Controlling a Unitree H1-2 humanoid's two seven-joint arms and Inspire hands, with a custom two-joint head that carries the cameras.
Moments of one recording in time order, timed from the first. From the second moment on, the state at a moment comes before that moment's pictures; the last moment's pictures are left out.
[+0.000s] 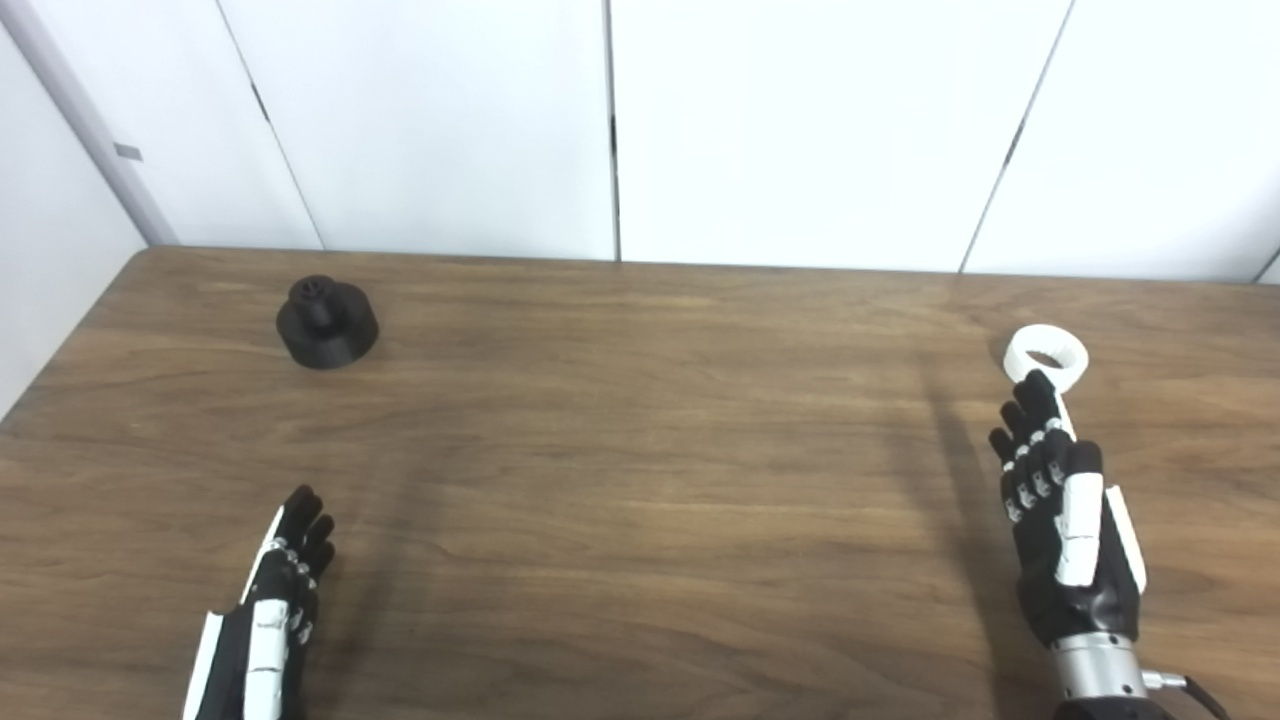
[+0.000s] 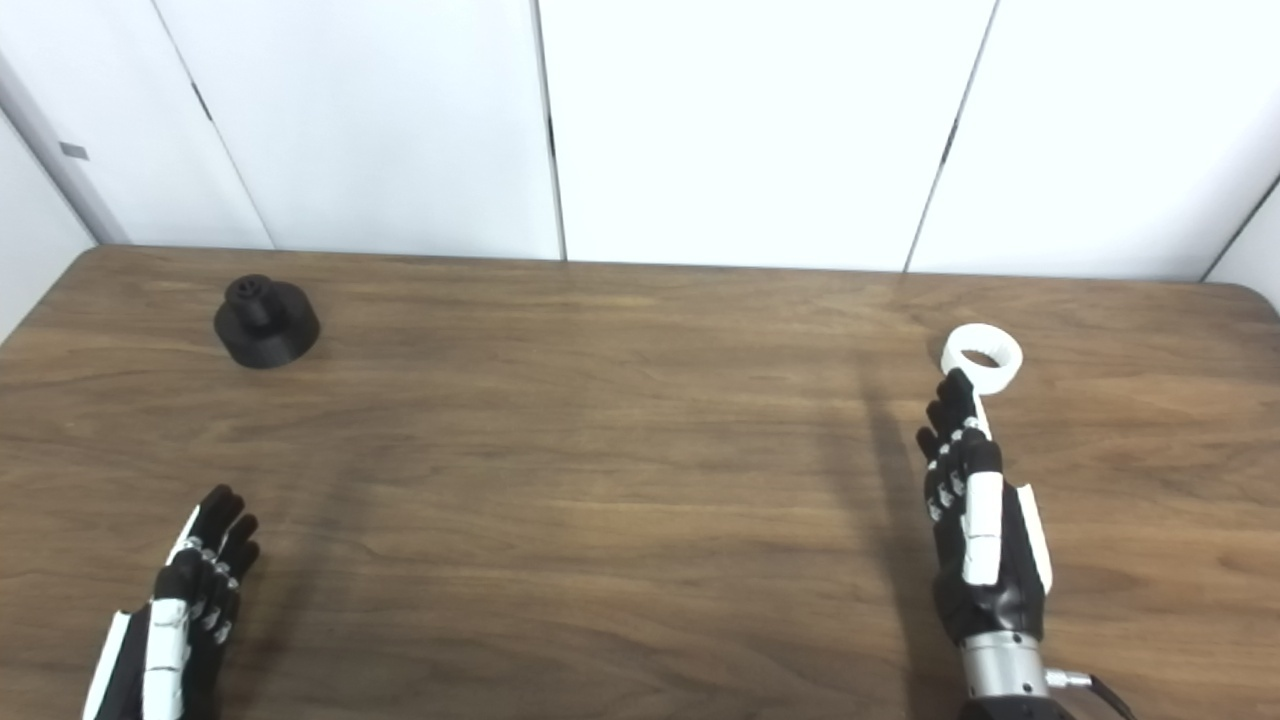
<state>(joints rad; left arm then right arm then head) 0.40 0.14 0.18 -0.25 -0.20 -0.21 -0.12 0.19 -0.10 -0.08 -0.20 0.22 -0.12 0.00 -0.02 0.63</state>
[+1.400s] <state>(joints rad) 0.41 0.13 0.16 -0.25 -0.17 -0.22 -0.11 0.19 -0.10 -0.11 -0.19 0.21 -0.14 0.03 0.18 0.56</state>
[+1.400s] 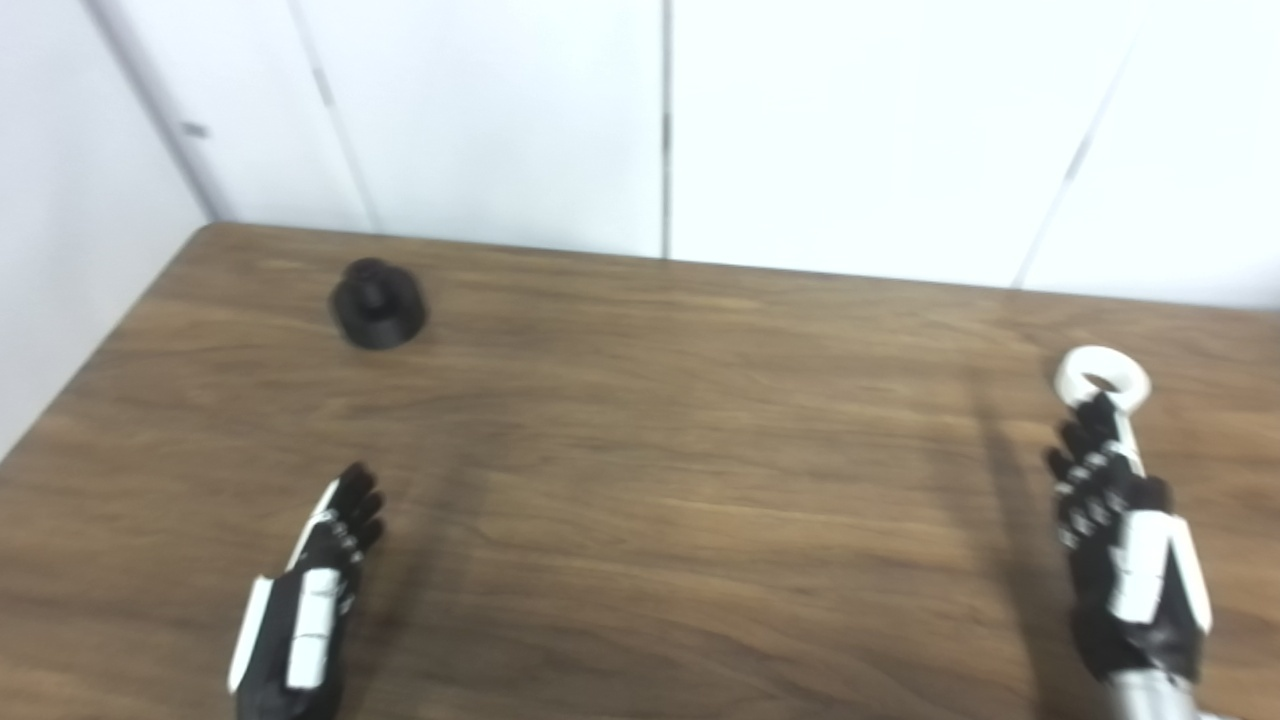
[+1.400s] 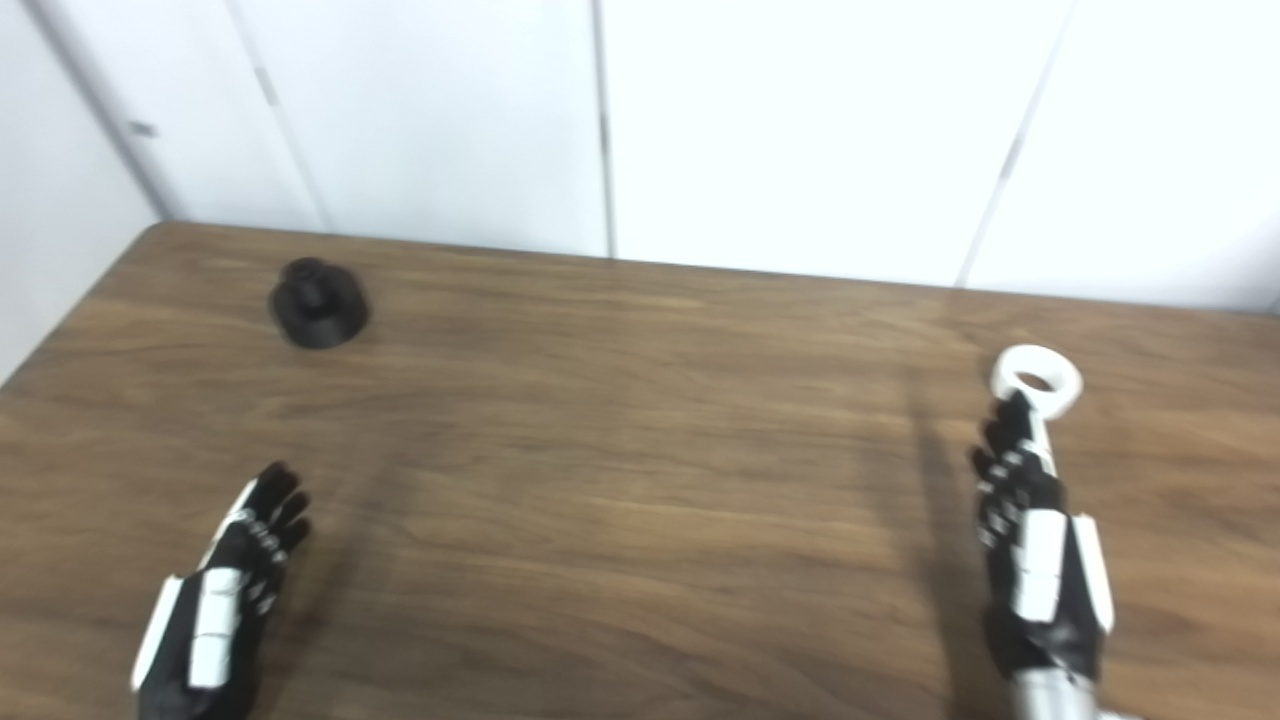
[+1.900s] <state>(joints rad) 0.42 0.12 0.12 -0.25 -0.10 -0.26 -0.06 0.19 -0.11 -0.14 -0.13 0.23 -0.26 0.10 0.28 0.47</state>
